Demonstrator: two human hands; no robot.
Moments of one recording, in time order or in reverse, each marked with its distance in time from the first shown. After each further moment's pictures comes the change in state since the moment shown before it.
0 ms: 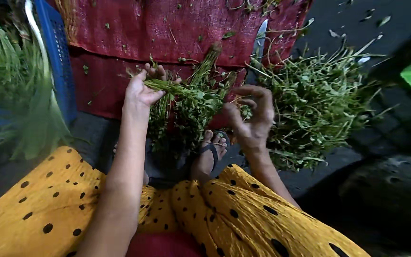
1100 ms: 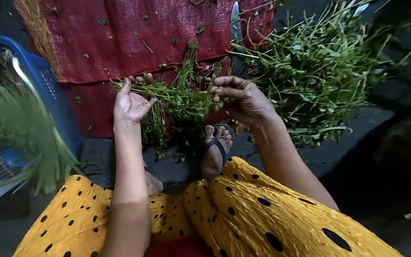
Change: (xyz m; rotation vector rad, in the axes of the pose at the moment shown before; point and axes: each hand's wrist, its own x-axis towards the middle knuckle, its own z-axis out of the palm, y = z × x) left_hand 0.004 0.002 0.001 0.393 -0.158 0.043; right_hand 0.027 0.027 -0.008 0.974 -0.100 0.790
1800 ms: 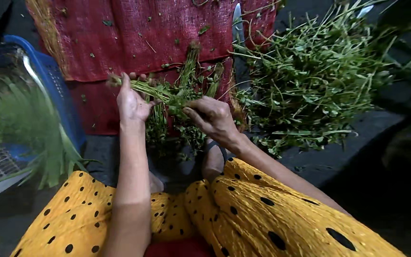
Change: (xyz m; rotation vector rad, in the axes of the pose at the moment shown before) left_hand -0.015 -0.005 0.023 0.249 0.273 0.185; right_hand -0.022 0.036 0.056 -0.979 -0.082 -0.830
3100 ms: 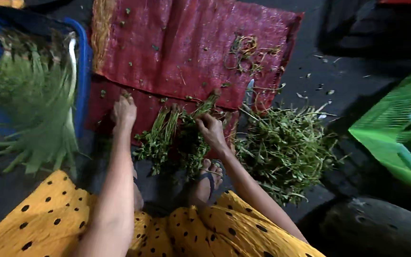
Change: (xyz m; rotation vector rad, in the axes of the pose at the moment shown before) left_hand 0.066 0.020 -0.105 1.177 0.288 0.223; right_hand 0.058 0.040 0.033 -0.139 -0.266 0.504
